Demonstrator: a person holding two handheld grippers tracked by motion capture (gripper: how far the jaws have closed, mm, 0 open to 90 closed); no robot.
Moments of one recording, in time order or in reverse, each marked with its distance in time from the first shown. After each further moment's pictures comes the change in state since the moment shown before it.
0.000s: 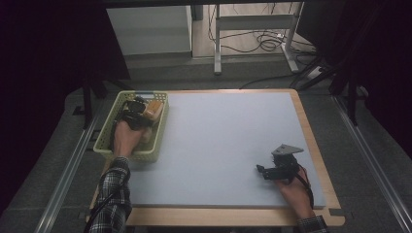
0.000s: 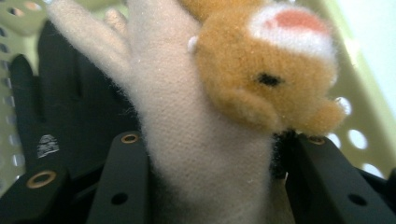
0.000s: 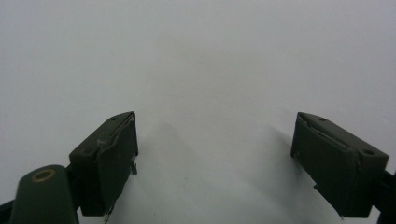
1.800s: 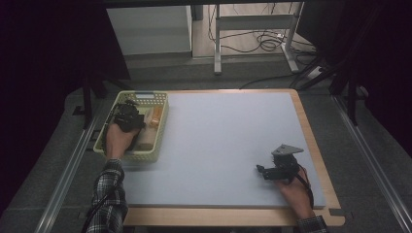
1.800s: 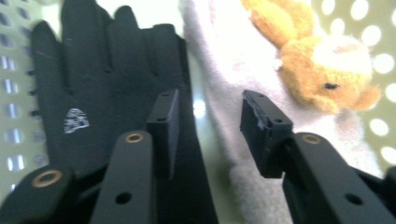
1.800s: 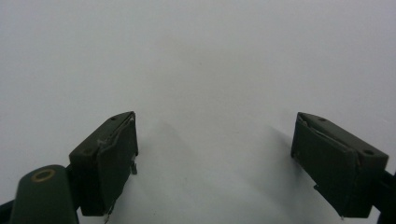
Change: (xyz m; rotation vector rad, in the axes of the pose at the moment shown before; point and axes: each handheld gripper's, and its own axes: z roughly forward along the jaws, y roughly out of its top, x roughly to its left) left arm 0.032 -0.018 0.000 -0.024 0.000 -0.065; right arm 0.000 0.000 0.000 -0.002 -0.001 -0.001
